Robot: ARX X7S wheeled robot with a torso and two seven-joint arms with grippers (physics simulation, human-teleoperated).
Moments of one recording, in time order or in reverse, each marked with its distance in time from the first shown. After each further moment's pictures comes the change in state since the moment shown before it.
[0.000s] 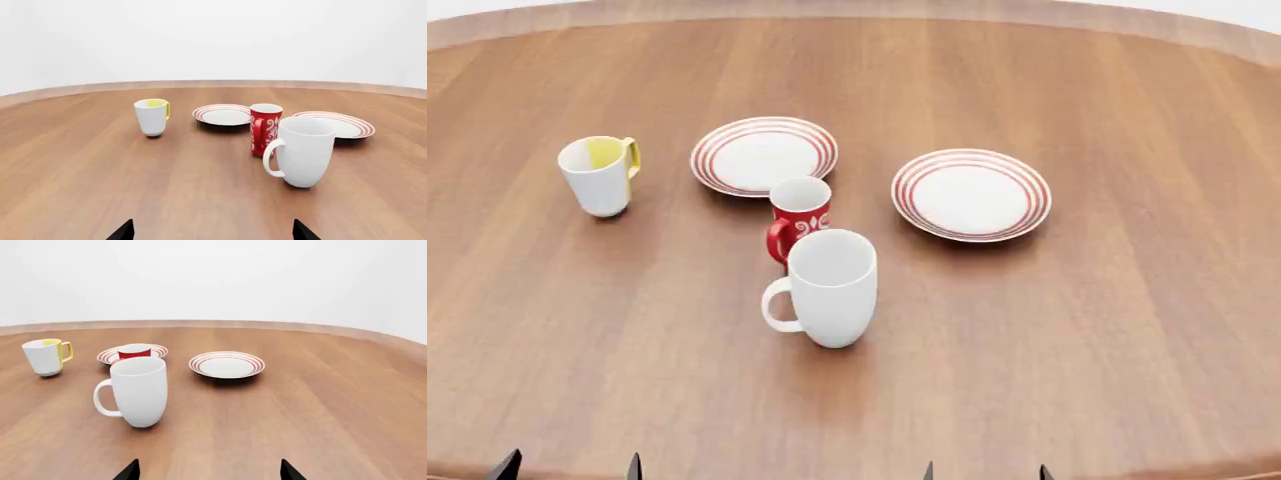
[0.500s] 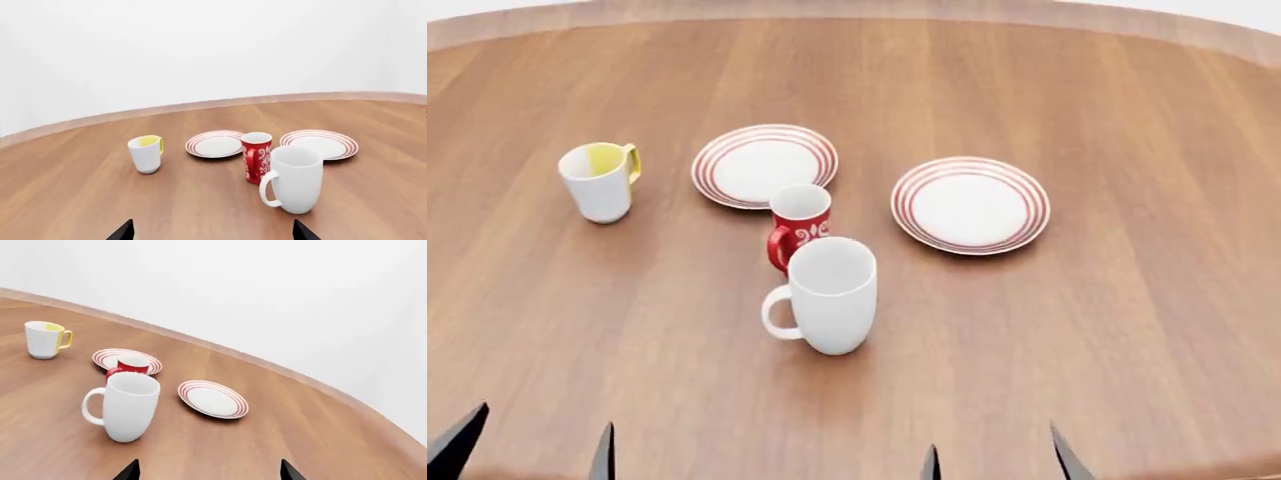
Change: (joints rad) left arm 0.009 -0.136 0.020 0.255 -0.057 -0.182 0.045; right arm -0.033 0.125 -0.084 -0.263 -0.173 0.166 0.009
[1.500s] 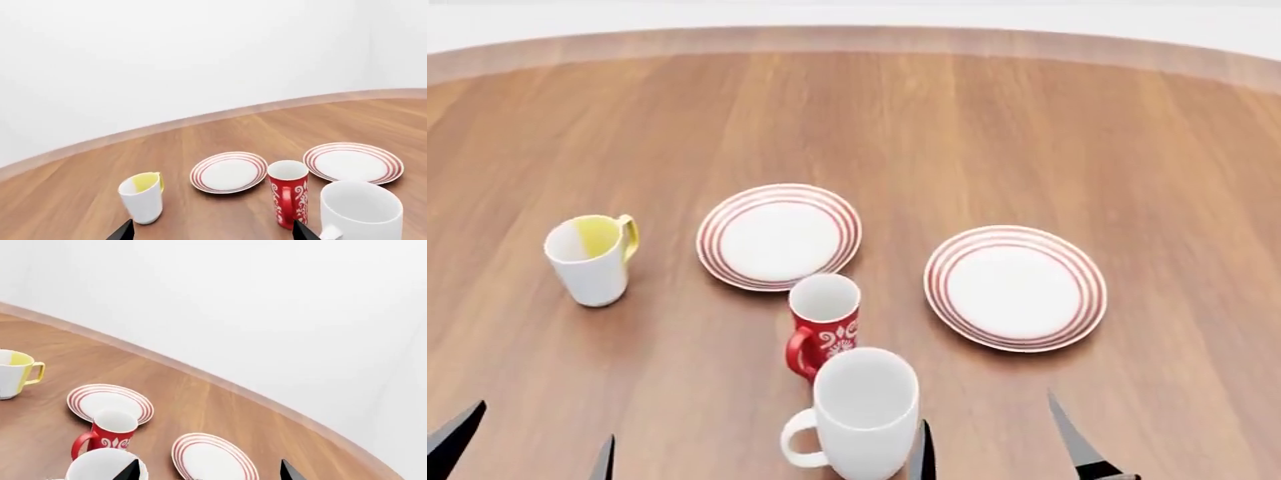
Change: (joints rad) left arm 0.052 -0.097 0.046 0.135 -0.020 -0.047 0.000; right arm -0.001 0.058 -0.064 -0.173 -0.045 0.102 0.028
